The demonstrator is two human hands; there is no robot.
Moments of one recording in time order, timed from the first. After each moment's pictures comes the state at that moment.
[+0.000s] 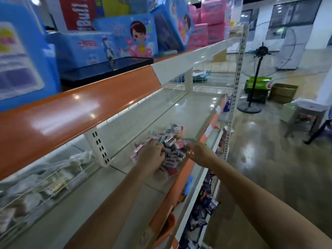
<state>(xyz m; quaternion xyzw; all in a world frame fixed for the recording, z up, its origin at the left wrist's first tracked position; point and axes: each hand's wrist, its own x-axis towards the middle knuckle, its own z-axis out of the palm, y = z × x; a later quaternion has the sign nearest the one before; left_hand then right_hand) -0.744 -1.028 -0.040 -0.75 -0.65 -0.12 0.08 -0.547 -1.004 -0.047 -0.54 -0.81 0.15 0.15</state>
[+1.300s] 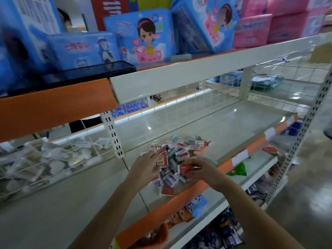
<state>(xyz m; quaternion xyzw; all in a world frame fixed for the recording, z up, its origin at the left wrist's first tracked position) -0.736 -1.037 -0.055 -0.65 -0.74 -0.18 0.06 -0.534 -0.920 -0.070 -0.28 -0.71 0.61 0.19</state>
